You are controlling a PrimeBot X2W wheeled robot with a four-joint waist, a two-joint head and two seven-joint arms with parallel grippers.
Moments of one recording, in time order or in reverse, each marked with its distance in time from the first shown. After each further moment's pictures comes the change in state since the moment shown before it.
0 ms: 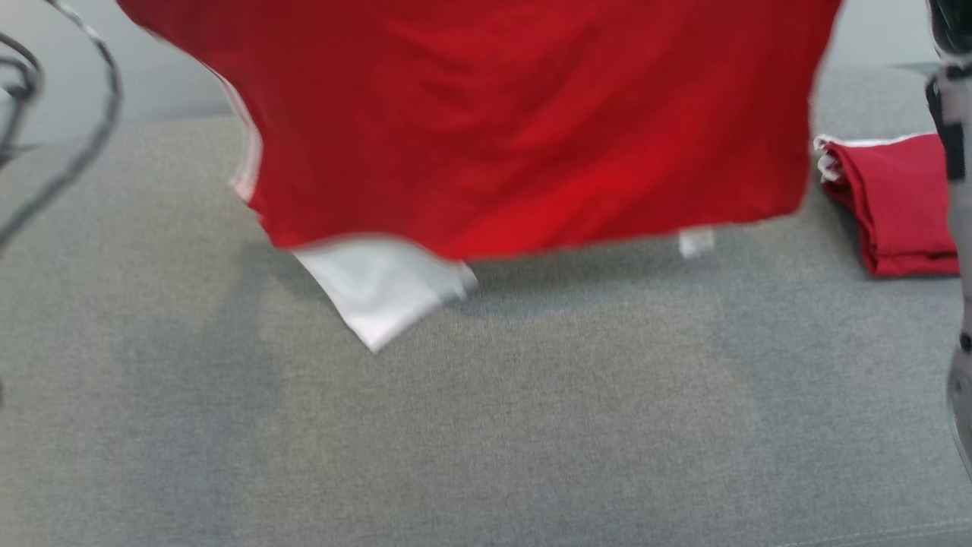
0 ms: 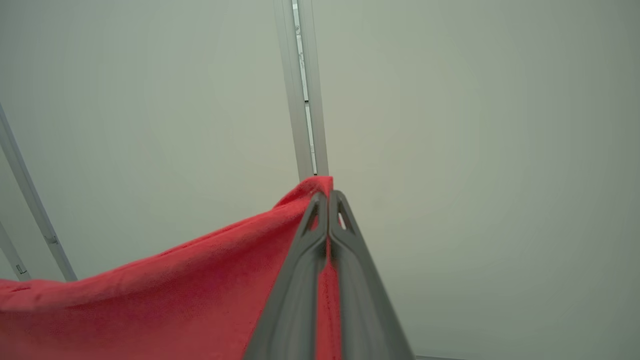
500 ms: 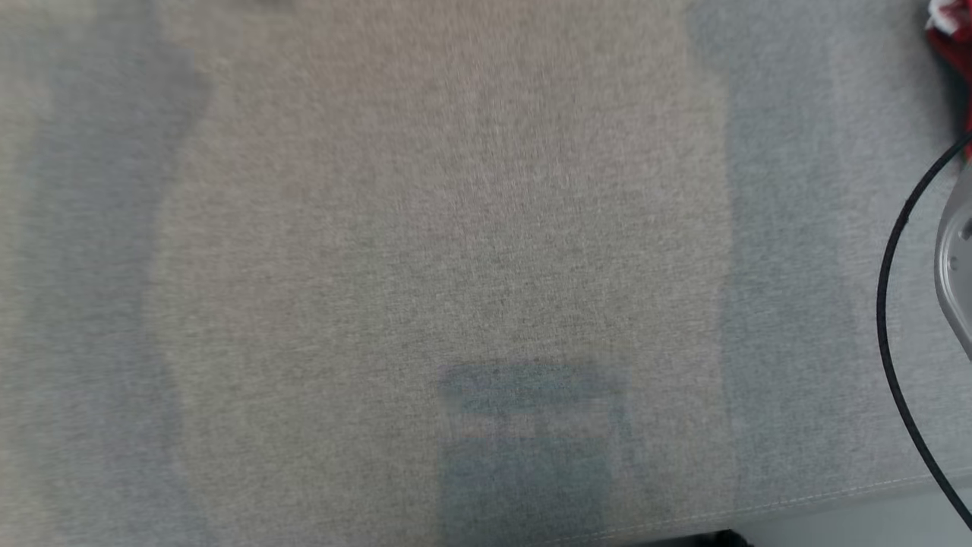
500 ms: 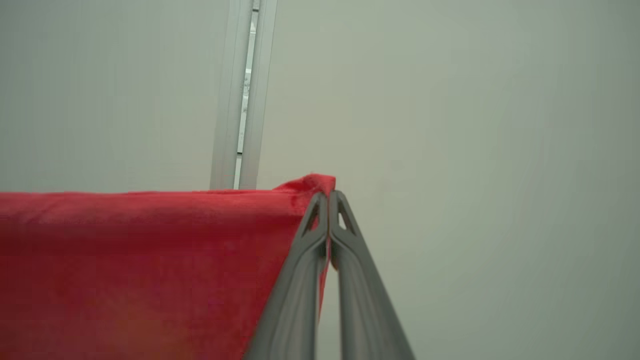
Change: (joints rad) left arm -0.551 0.054 -0.119 0.145 0.300 -0.189 -0.578; right arm -0.546 0.238 -0.263 0.331 -0.634 0.000 -0.524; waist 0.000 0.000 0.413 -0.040
